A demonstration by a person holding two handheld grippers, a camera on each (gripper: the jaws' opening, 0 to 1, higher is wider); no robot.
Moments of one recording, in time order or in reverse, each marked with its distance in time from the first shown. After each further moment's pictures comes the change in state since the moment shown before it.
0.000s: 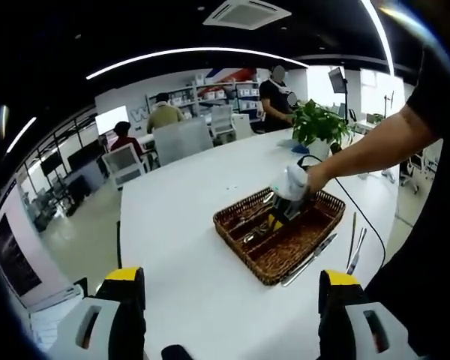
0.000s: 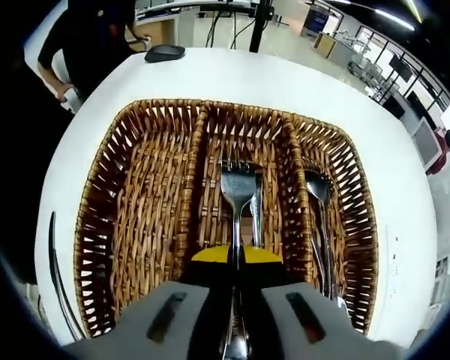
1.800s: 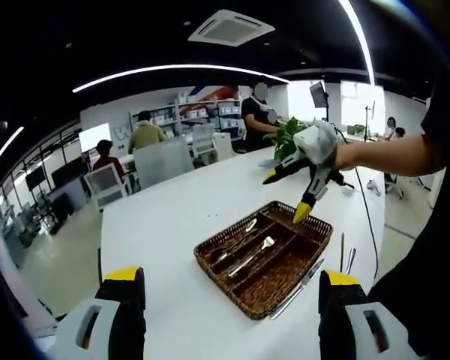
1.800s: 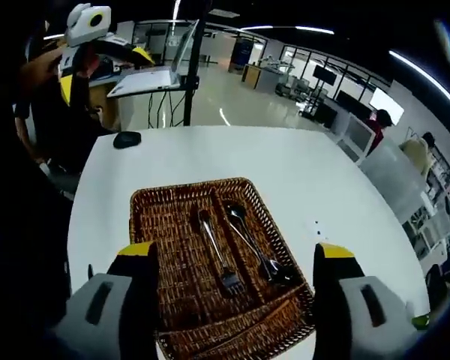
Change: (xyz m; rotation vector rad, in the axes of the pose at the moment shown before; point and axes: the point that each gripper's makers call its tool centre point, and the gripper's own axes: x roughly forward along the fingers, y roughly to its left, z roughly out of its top) left arm 0.030 -0.027 0.055 0.035 -0.125 -0.113; right arm -0.184 -0.019 0.014 0.297 -0.295 -0.332
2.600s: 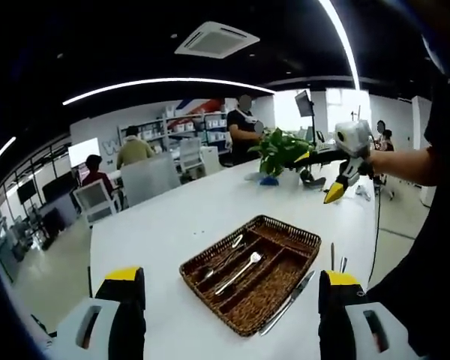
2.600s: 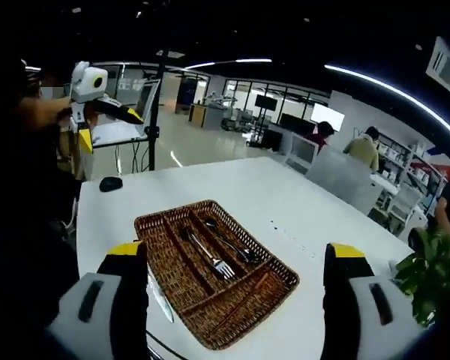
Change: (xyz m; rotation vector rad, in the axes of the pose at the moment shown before) left arm 0.003 -0.031 0.024 0.049 -0.086 -0.063; right arm -0.134 0.013 -0.026 0.167 -0.209 -0.251
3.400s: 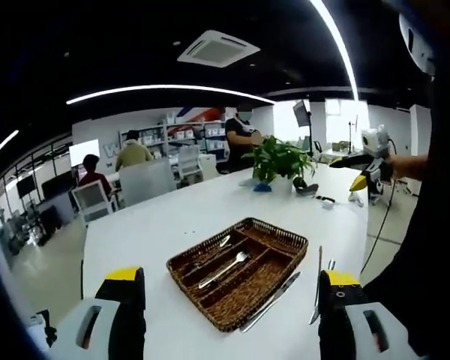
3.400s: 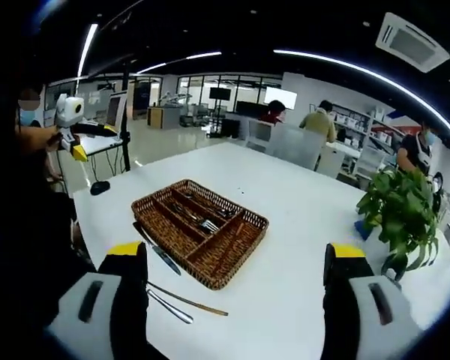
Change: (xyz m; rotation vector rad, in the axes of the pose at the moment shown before) left arm -0.015 -0.030 -0.025 -0.037 -0.043 -0.003; right arm -0.116 -0.009 -0.054 0.179 0.086 -0.209
